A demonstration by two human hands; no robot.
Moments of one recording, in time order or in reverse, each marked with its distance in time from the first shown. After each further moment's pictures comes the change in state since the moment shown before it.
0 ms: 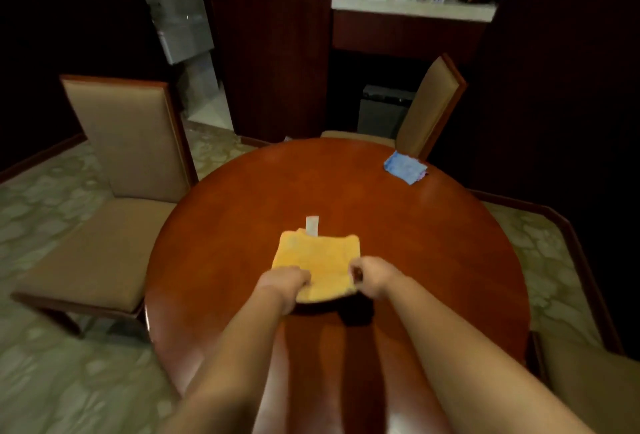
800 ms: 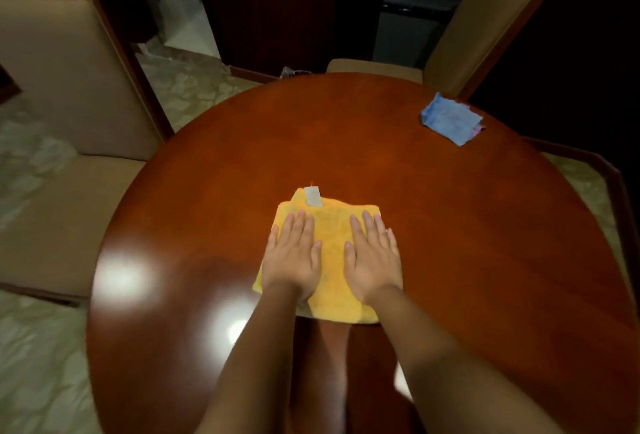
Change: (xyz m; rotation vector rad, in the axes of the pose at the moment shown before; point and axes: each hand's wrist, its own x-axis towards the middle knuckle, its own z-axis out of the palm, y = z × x) left_hand 0.156 -0.043 0.057 -0.252 0.337 -0.184; right_hand 0.148 0.005 0.062 -0.043 0.344 0.109
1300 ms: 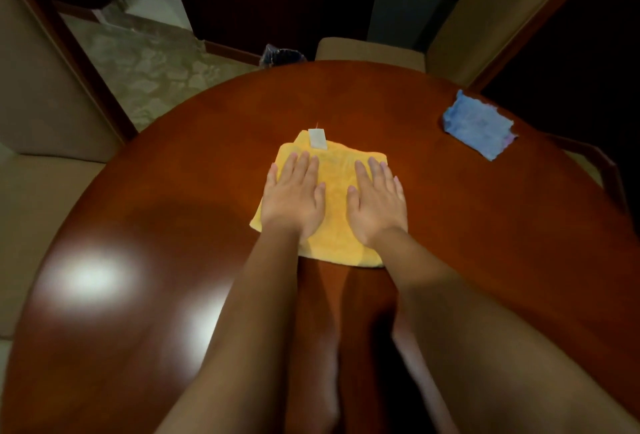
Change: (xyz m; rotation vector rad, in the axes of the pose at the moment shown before) left_hand 0.180 -0.017 -0.021 0.074 0.034 0.075; right_hand 0.167 -0.007 -0.022 -0.024 0.063 0.066
